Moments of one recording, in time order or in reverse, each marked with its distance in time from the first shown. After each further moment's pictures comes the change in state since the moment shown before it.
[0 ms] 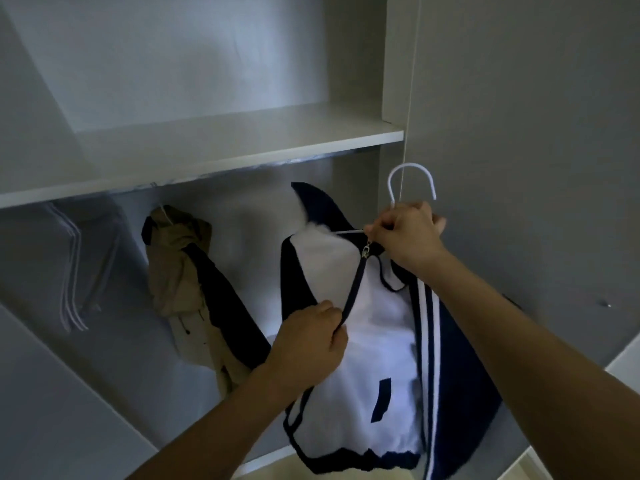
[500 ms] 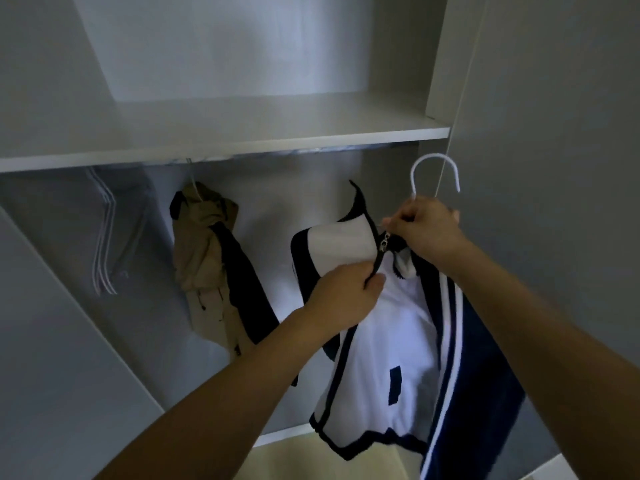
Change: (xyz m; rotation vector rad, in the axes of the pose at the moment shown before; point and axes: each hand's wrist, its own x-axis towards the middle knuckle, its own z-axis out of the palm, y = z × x) left_hand 0.045 0.005 -0.025 -0.381 -0.125 -0.297; right_hand 0.016 -0.019 0.017 -0.011 -0.033 -0.089
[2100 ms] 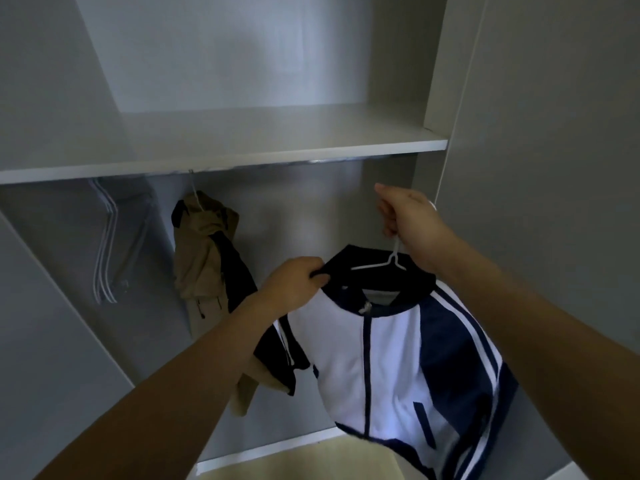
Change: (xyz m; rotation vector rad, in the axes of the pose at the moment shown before) left_hand 0.026 -0.066 -0.050 -0.014 -0.019 -0.146; right_hand 0.019 -0.031 0.000 0.853 -0.091 0.228
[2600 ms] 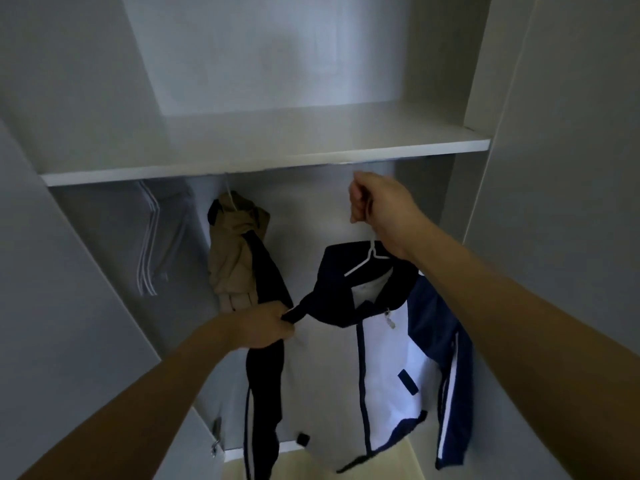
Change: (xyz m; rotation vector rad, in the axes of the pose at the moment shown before) left_hand -0.068 -0.054 -0.048 -0.016 -0.345 -0.266; right_hand 0.026 -0.018 0.071 0.194 -0.214 -0.008
